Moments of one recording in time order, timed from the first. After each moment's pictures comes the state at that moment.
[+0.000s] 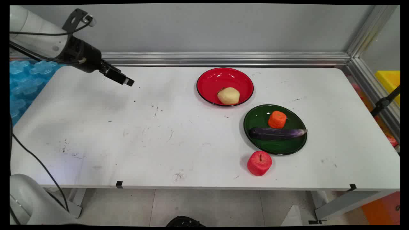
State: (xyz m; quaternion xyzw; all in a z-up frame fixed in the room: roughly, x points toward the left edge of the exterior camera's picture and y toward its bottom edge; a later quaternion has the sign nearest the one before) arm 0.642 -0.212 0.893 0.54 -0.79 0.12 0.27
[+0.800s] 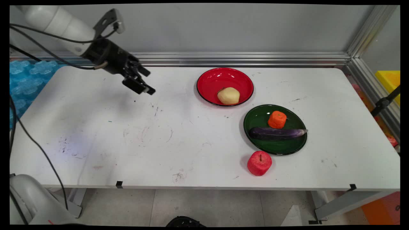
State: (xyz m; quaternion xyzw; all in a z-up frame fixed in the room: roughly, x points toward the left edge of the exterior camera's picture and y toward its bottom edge) arm 0.576 -0.244 0.902 0.34 -0.89 0.11 0.29
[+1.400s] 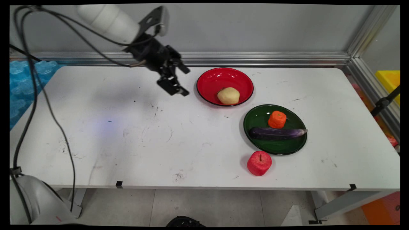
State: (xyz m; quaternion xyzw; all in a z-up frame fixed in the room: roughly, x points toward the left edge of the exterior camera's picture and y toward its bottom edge) arm 0.484 -0.299 0.910 0.17 -0.93 0.11 0.30
